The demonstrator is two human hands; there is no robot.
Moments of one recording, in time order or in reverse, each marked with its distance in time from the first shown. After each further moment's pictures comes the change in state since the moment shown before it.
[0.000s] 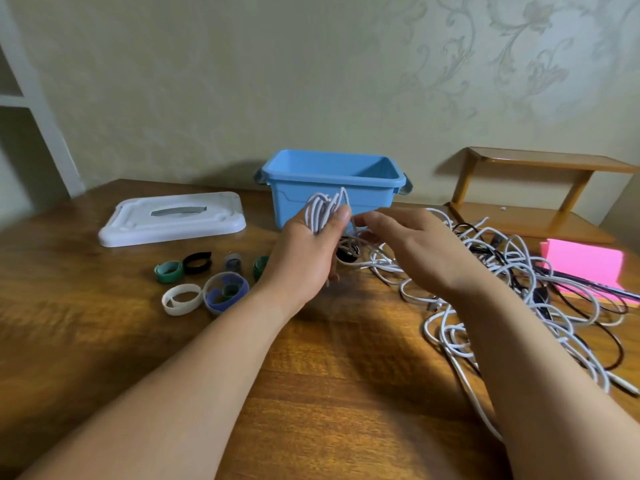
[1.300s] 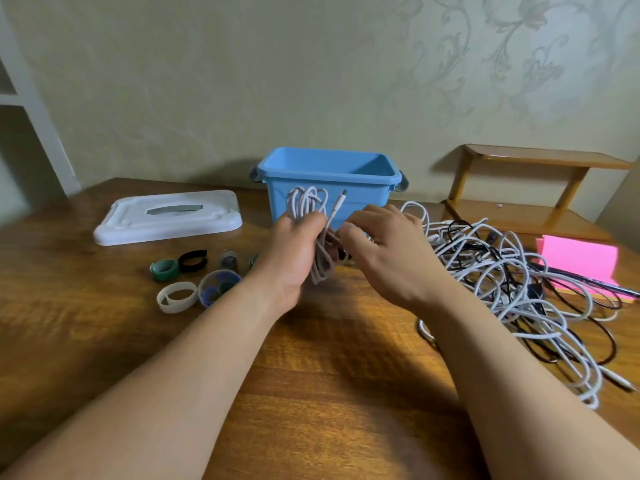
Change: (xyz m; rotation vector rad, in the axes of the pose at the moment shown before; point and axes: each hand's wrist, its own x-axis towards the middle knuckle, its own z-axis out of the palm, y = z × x) left_hand -0.005 0.012 -0.002 -0.361 -0.003 -0.189; right_hand -0.004 -0.012 0.030 -0.285 0.133 -0.167
